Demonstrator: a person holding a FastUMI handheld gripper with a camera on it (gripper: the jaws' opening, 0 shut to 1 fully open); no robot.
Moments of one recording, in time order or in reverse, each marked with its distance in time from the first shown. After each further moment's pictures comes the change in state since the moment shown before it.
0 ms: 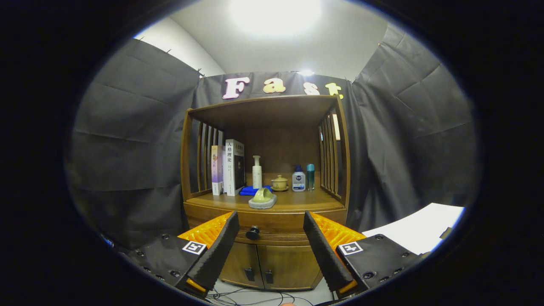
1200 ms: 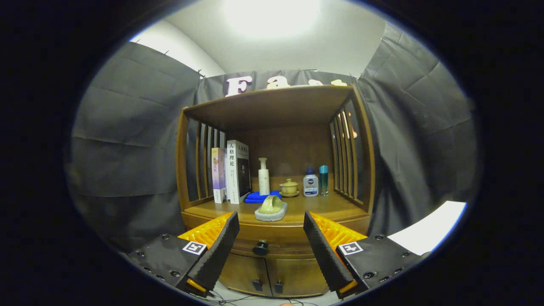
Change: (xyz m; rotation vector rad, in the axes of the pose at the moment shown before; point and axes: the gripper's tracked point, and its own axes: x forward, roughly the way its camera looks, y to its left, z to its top) arm 0.055 0.008 0.020 0.013 -0.016 0.041
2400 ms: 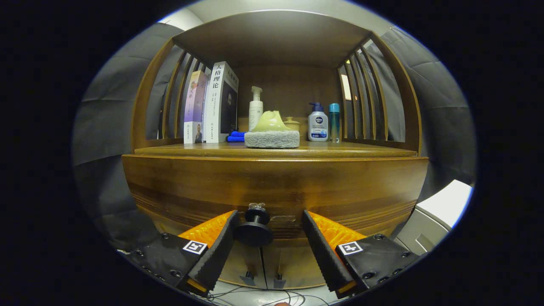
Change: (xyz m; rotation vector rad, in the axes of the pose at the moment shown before) arm 0.143 0.017 -0.193 -0.041 0.246 -0.099
